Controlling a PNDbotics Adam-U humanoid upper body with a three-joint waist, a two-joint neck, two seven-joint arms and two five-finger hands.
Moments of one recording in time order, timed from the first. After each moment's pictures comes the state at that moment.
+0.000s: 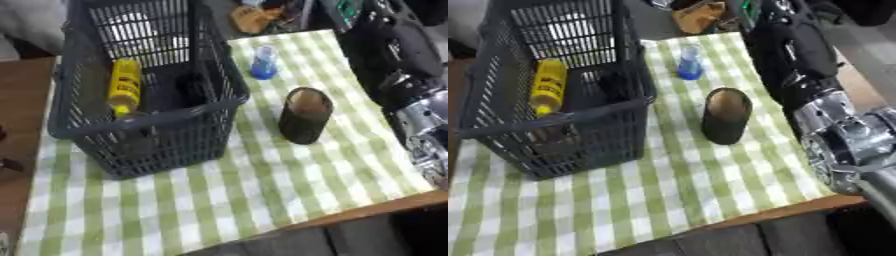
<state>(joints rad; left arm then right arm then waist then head) -0.12 0.18 0.07 -1.63 0.00 -0.16 0.24 -1.20 -0.41 0.04 -0.77 0.98 -0.76 0.21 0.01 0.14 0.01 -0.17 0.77</state>
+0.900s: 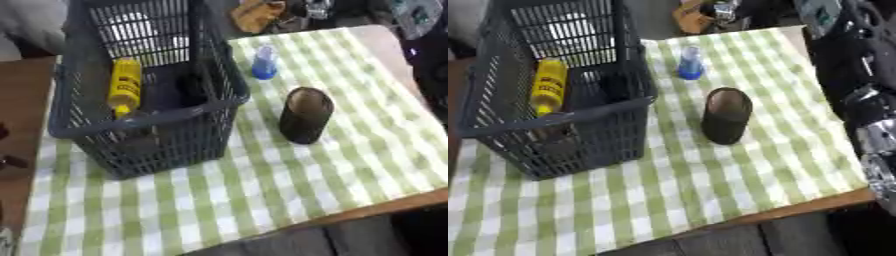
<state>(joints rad) -0.12 0.18 0.07 -1.63 0.00 -0.16 0.24 -1.01 -0.58 0.02 -1.00 0.76 -0.69 0.41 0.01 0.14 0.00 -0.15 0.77</state>
